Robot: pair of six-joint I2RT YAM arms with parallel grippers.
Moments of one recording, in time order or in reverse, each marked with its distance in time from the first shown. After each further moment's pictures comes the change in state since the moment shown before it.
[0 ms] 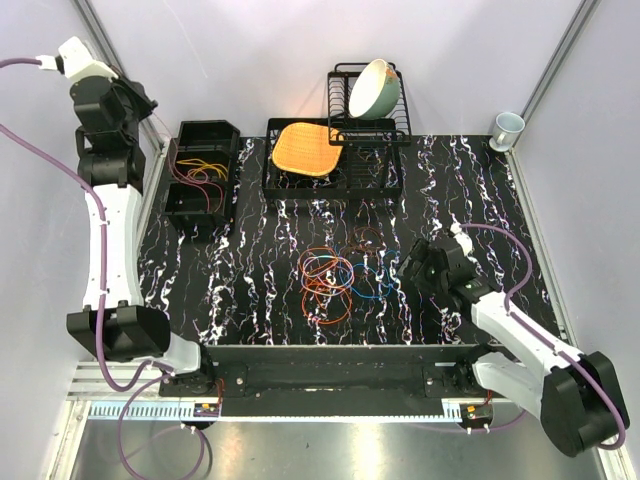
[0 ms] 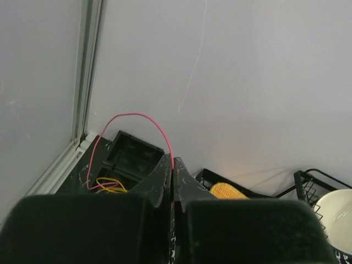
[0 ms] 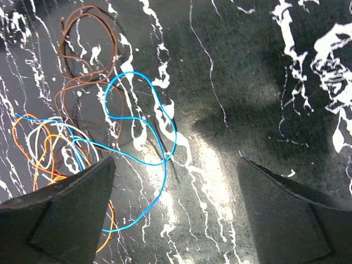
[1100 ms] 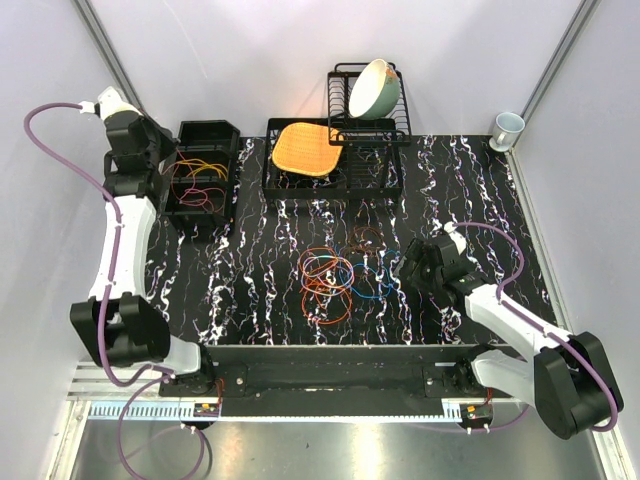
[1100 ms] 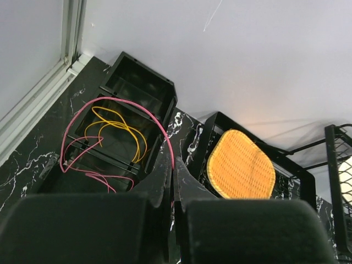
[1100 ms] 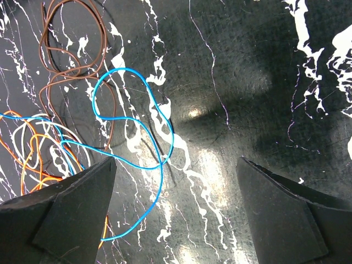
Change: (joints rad) left arm 0.001 -0.048 -0.326 0.040 0.044 -0.118; right arm 0.000 0.093 0.008 0.048 -0.027 -0.010
